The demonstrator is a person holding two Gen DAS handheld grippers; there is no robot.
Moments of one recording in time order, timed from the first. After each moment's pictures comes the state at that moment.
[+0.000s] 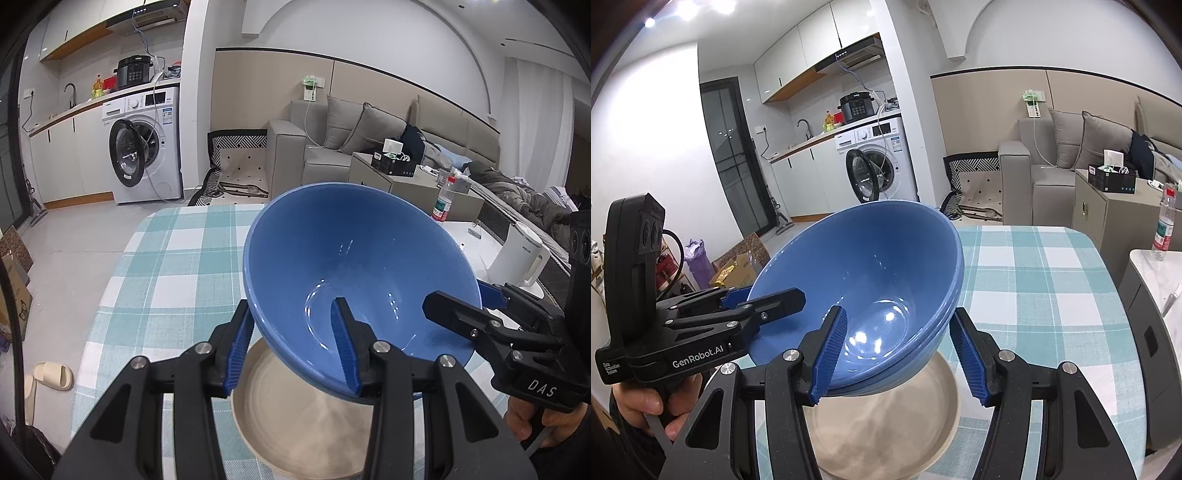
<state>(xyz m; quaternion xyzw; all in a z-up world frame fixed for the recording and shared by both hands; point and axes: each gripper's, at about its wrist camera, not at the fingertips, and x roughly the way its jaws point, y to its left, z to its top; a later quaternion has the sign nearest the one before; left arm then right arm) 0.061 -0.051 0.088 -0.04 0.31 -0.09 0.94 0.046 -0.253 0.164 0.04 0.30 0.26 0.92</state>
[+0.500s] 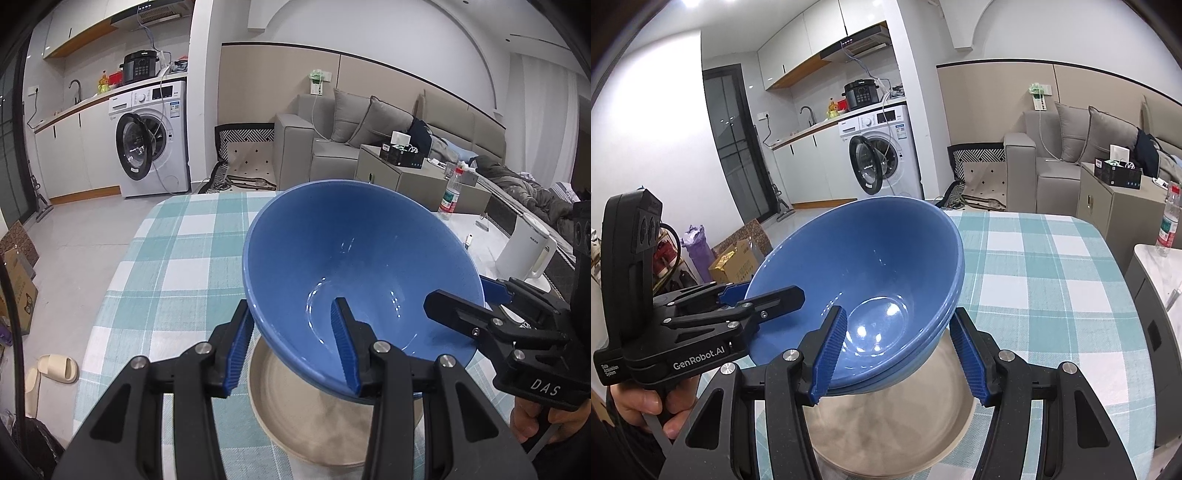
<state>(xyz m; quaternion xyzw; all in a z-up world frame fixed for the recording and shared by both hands) 0.050 -0.040 0.068 -0.03 0.32 -0.07 0.94 0.038 -0.232 0.147 0.02 0.32 0.26 0.91</state>
